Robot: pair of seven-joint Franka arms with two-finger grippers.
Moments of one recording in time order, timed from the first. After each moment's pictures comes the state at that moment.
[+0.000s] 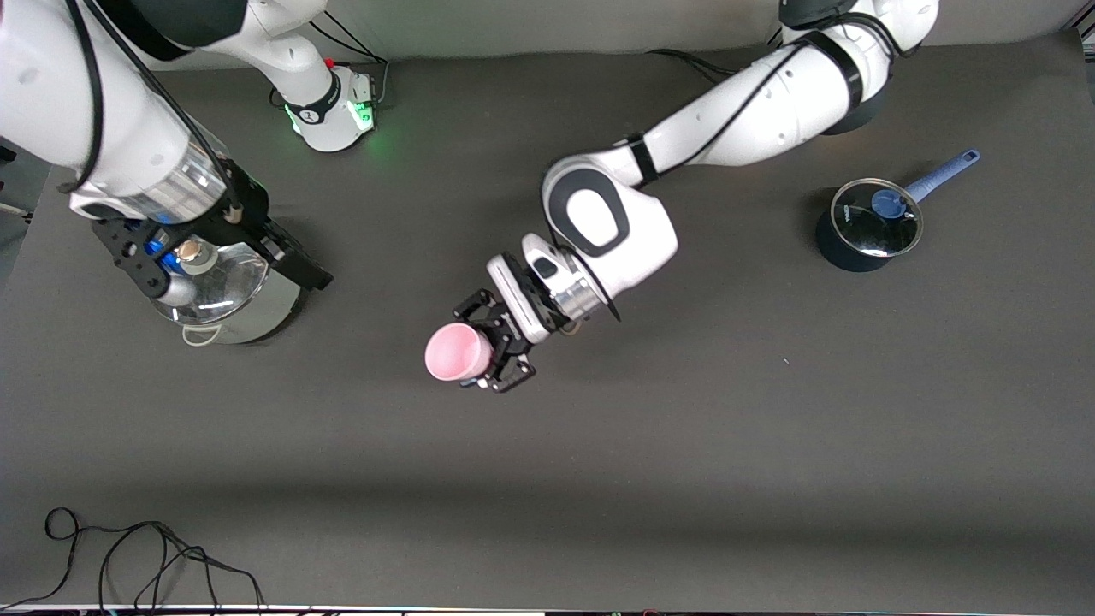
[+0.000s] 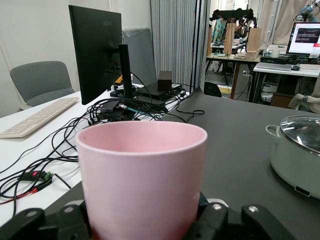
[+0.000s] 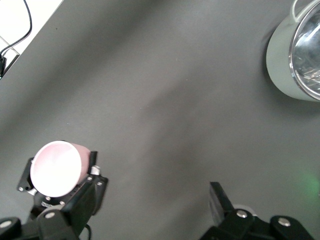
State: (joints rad) left arm -0.28 1.05 -1.03 -1.13 -1.41 3.33 2.23; right arm 0.43 0.24 -0.09 -1.26 0.13 1.51 1.12
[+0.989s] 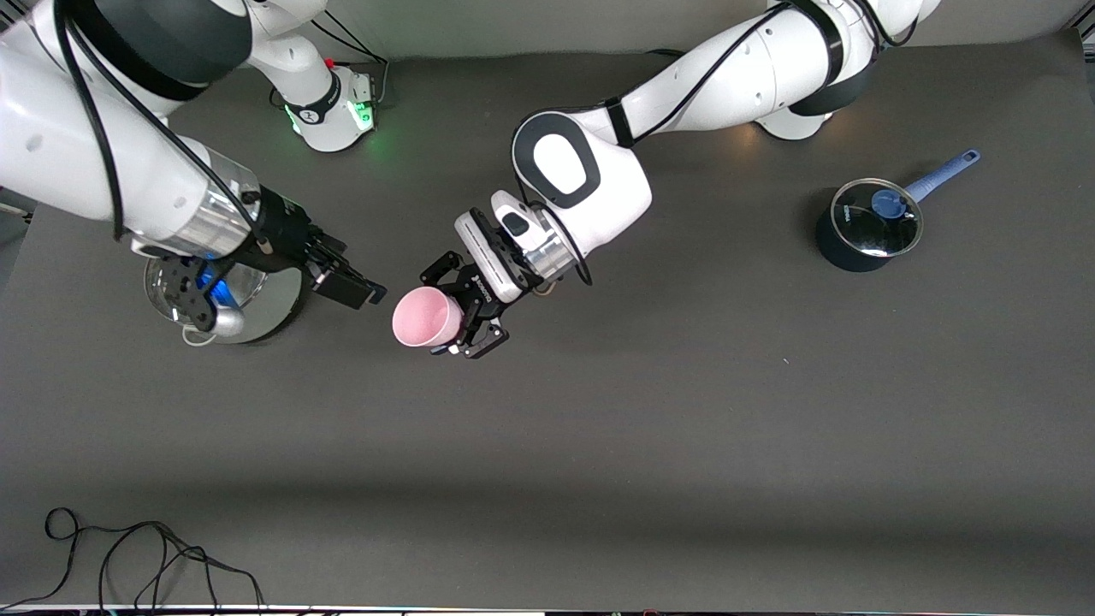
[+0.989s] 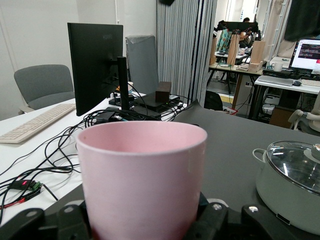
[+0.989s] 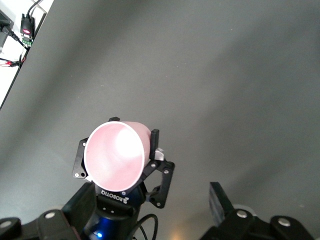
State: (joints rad) left arm -0.36 0.99 -1.03 -1.10 -1.41 3.40 2.13; right arm 0.43 0.32 -0.11 -1.23 0.38 1.59 1.14
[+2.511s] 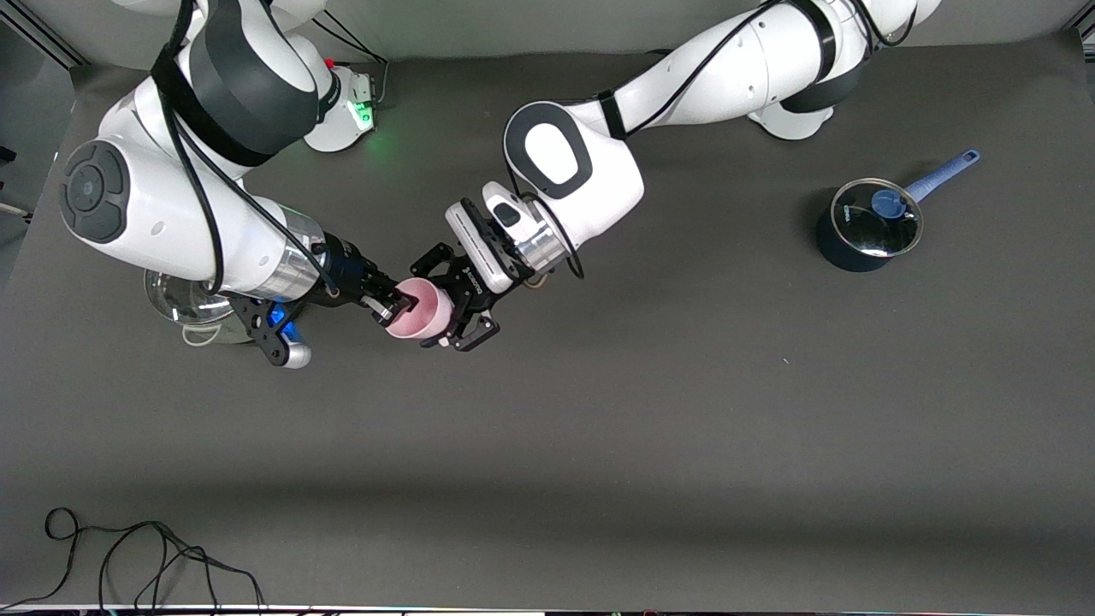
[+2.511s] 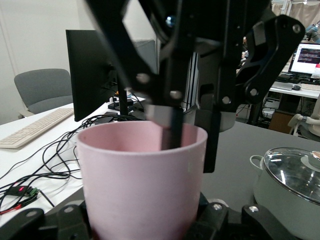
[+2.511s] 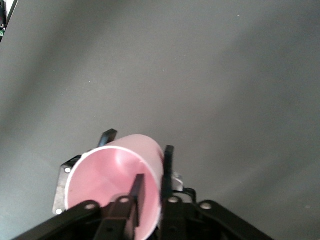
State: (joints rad) left arm -0.39 0.99 -1.02 -1.06 -1.41 3.41 2.12; right arm 0.45 0.39 -0.10 -1.24 0.39 1.63 1.14
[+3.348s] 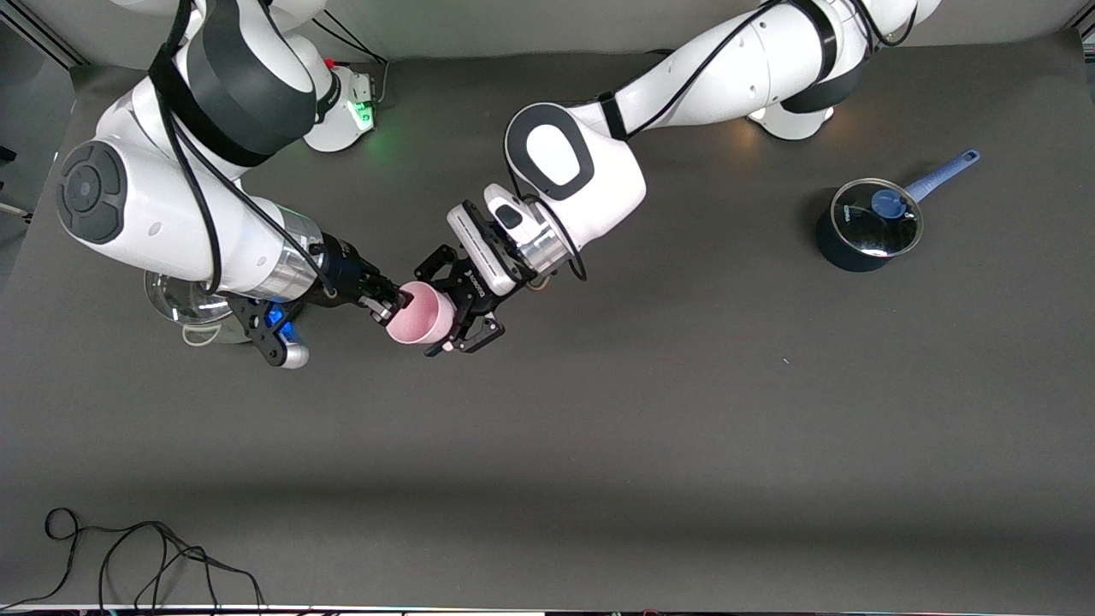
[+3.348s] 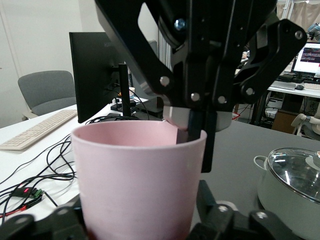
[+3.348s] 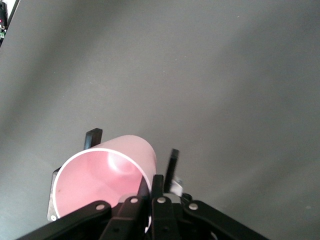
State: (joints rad) left arm -0.39 0.99 -1.02 -1.06 -1.40 3.41 2.12; right arm 0.45 0.39 -0.10 -1.24 0.39 1.63 1.15
